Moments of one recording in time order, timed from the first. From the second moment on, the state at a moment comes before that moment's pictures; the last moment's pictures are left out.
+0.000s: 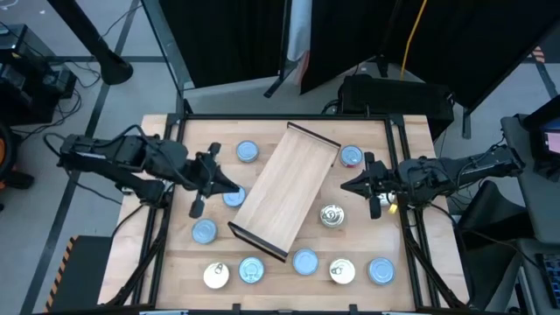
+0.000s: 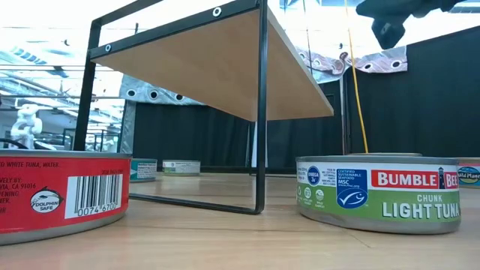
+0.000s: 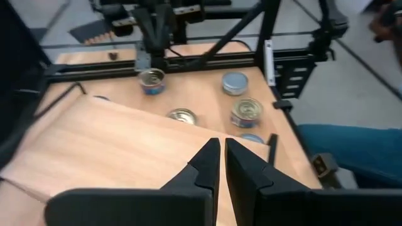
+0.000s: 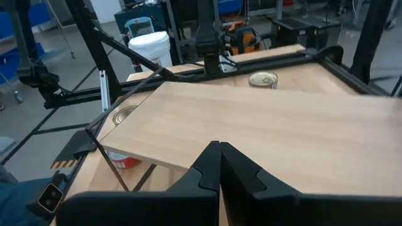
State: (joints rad) left arm -0.23 1.12 1.38 -0.71 -0.05 -0.04; right arm 0.23 0.67 0.61 -0.20 0.21 0.29
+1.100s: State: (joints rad) left arm -0.24 1.01 1.00 -0.61 -0.45 -0.02; right arm 0.31 1.13 1.11 -1.39 0.30 1.22
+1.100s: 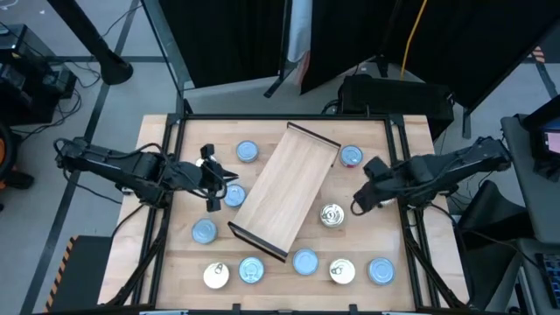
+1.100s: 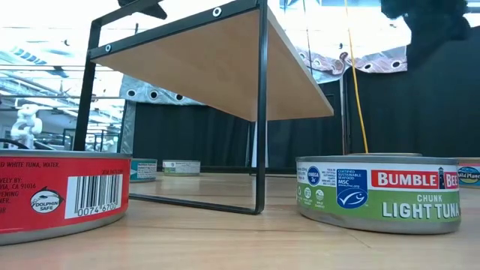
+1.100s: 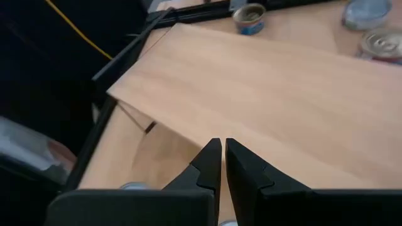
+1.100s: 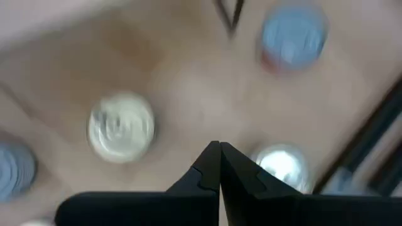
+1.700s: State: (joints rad) left arm -0.22 0.89 0.98 -0.69 -0.32 -0.04; right arm 0.36 1.39 1.06 -1.46 0.07 1.50
